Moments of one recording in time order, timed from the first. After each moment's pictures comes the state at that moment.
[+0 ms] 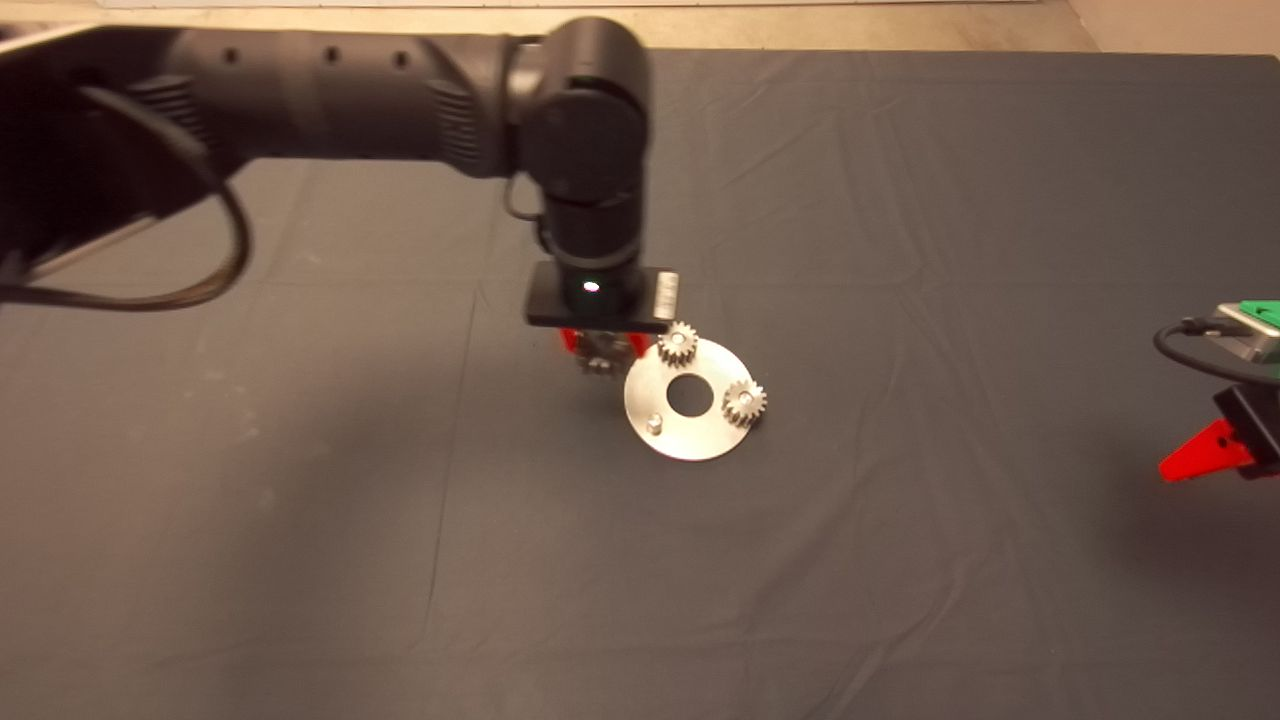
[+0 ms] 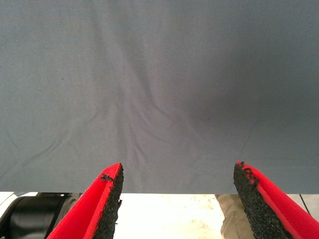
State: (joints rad) left arm -0.53 2.74 -1.20 0.20 1.51 -1.50; right arm 0.54 1.75 -0.68 -0.04 -1.53 1.12
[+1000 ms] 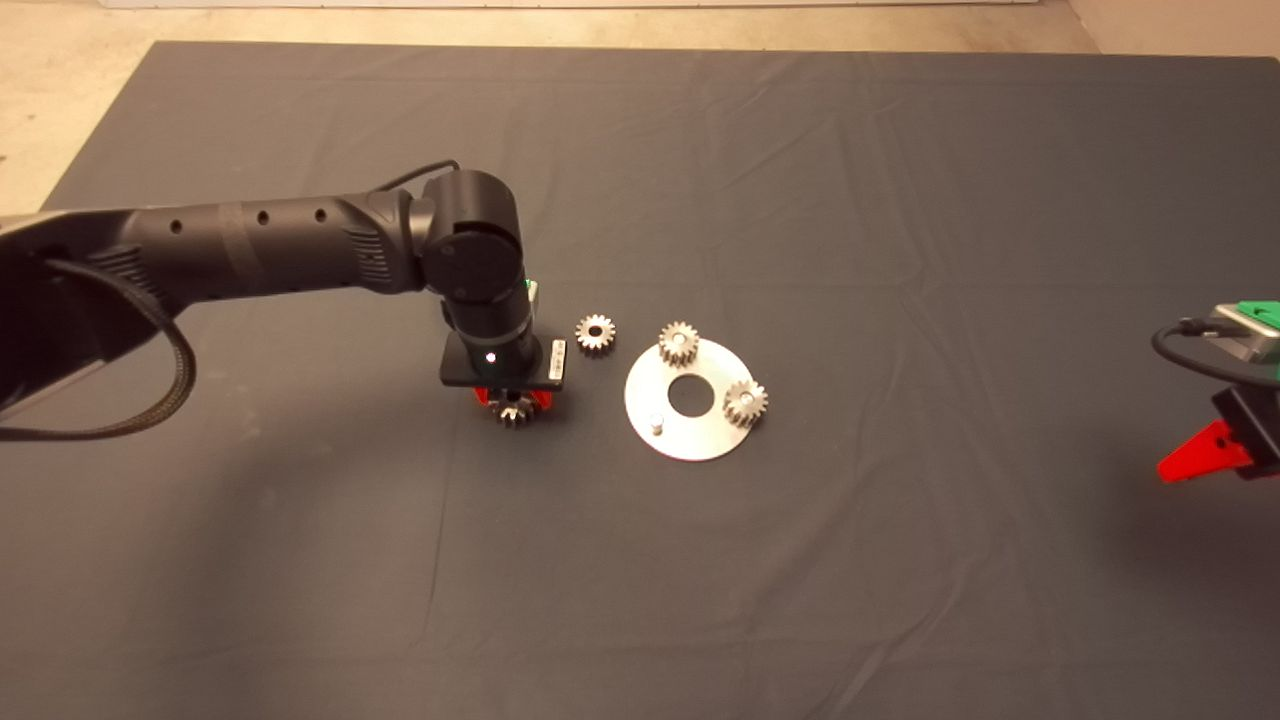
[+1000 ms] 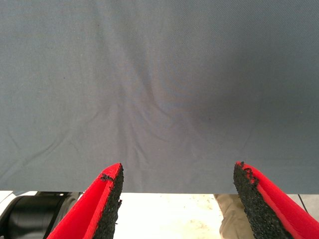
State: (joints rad) left arm -0.31 2.64 -1.26 0.38 1.53 -1.37; right arm 0.54 1.76 -0.67 -0.04 -1.53 1.12
